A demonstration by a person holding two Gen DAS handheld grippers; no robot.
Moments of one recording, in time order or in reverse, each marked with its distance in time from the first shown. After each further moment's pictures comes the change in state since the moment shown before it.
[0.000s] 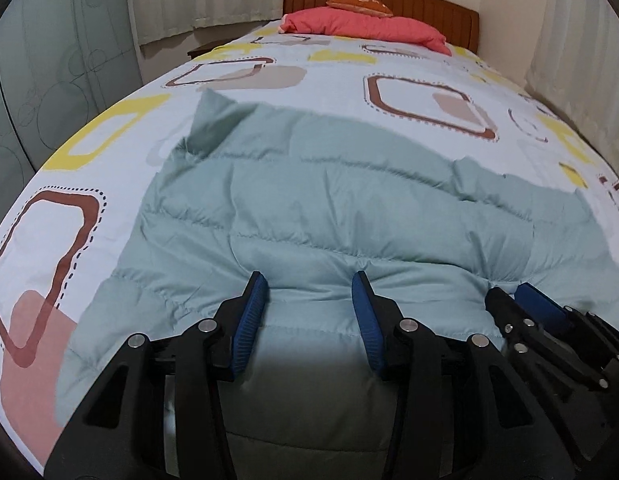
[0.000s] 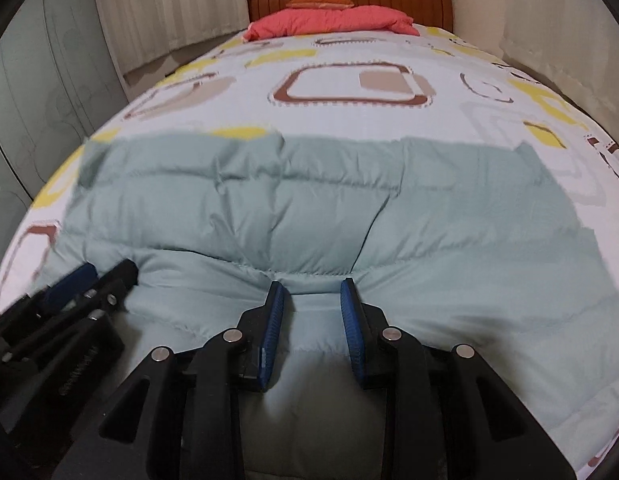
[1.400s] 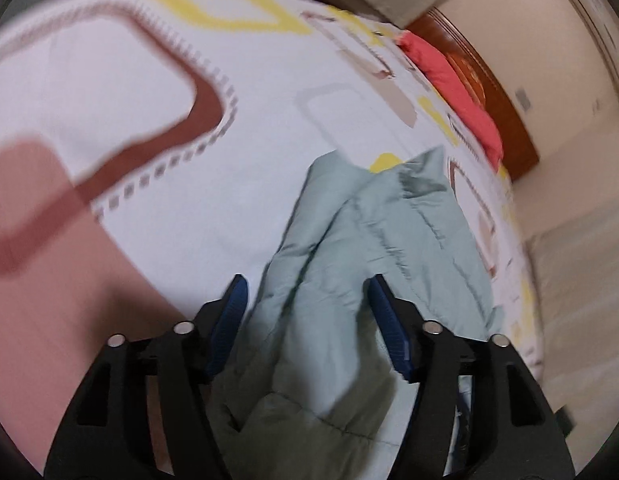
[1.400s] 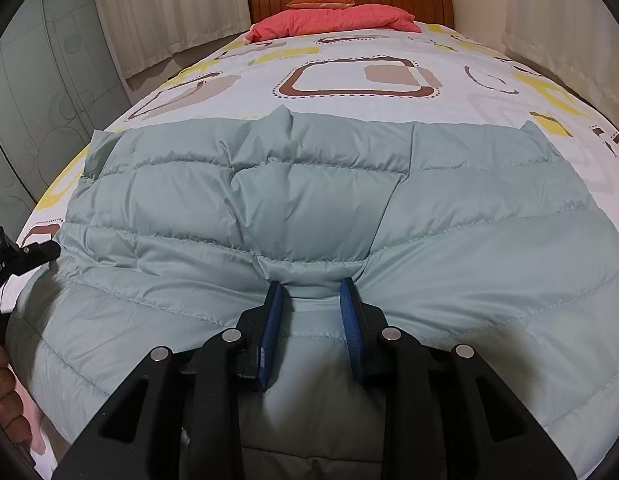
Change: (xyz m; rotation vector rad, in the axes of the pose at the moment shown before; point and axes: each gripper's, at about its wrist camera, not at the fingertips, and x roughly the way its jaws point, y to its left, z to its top) left arm 0.009 0.161 -0.022 -0.750 0.093 -0.262; right arm 0.003 0.002 -0.008 0.020 -0.012 0.036
